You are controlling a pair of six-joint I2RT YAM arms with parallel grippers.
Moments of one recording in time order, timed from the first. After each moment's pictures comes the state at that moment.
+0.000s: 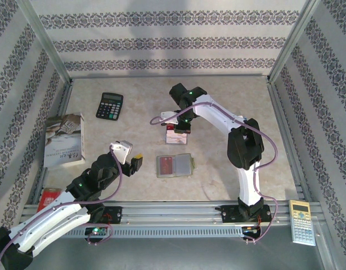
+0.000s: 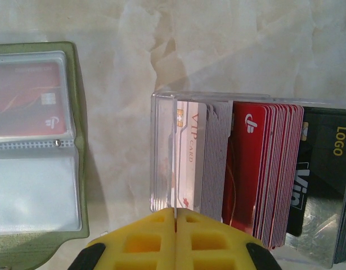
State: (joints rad) left arm -0.72 0.51 0.35 -0.26 -0.23 -0.14; right arm 0.58 2.05 1.82 -1.15 -0.23 -0.93
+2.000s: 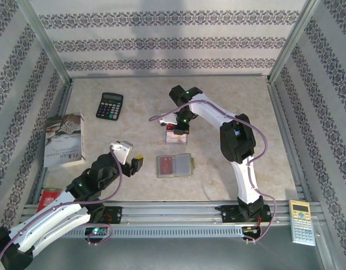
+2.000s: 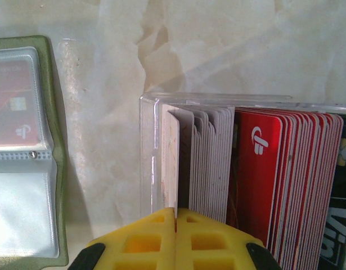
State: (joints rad) left arm -0.72 0.51 0.35 -0.26 -0.21 -0.14; right arm 0.55 2.18 1.89 -1.18 -0.28 -0.94
